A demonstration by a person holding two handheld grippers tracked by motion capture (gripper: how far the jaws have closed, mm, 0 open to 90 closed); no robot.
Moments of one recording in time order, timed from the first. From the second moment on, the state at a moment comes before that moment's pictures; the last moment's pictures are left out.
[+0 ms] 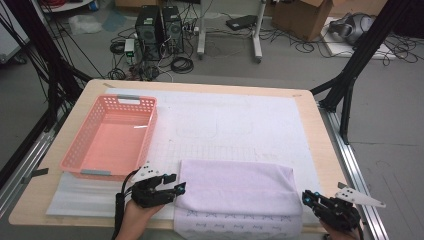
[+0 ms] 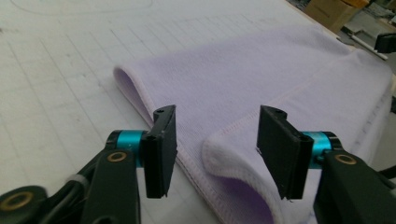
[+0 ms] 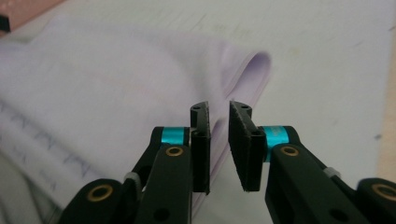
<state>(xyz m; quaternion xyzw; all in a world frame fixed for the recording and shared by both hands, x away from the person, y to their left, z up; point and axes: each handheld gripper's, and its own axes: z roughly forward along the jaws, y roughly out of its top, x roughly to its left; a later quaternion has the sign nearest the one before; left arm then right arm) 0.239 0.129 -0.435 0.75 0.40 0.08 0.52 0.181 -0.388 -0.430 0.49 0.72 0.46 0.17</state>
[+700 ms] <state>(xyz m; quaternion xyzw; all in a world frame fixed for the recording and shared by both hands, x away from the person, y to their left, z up) 0.286 0.124 -0.444 0.74 0.44 0.12 0.49 0.268 -0.368 -0.446 0.55 0.71 0.39 0.23</state>
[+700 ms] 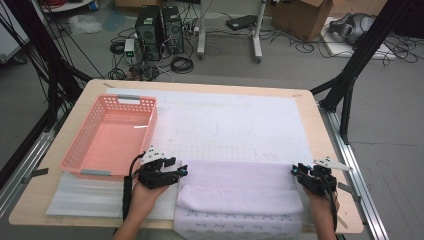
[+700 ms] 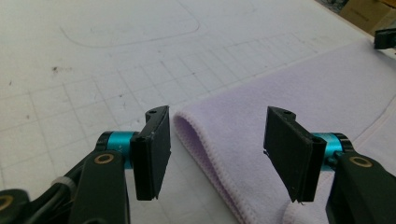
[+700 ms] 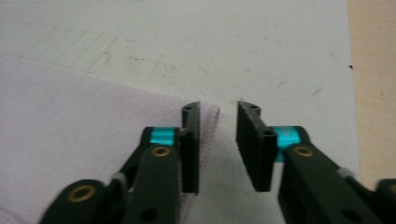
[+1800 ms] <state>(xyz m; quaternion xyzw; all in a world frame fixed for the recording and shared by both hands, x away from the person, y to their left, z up) 0.301 0.102 -0.448 0.76 0.45 0.13 0.45 0.261 -0.351 -0.447 0.51 0.74 0.38 0.19</state>
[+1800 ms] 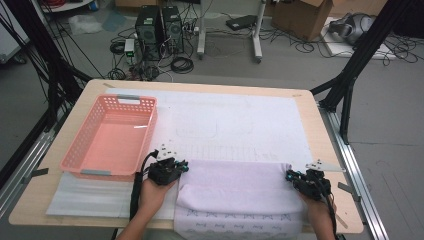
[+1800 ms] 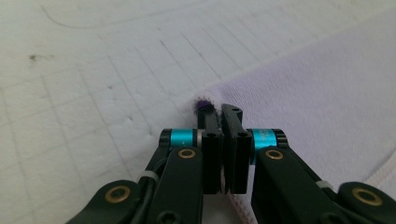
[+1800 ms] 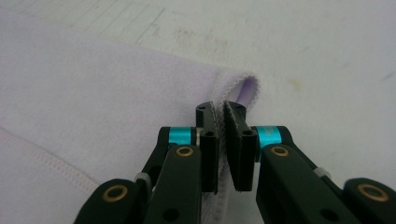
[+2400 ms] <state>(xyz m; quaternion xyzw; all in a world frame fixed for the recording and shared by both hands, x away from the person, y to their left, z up) 0.393 0.108 -0.407 0.71 0.50 0.14 0.47 0.344 -0.340 -0.413 0.51 0.72 0.41 0.25</state>
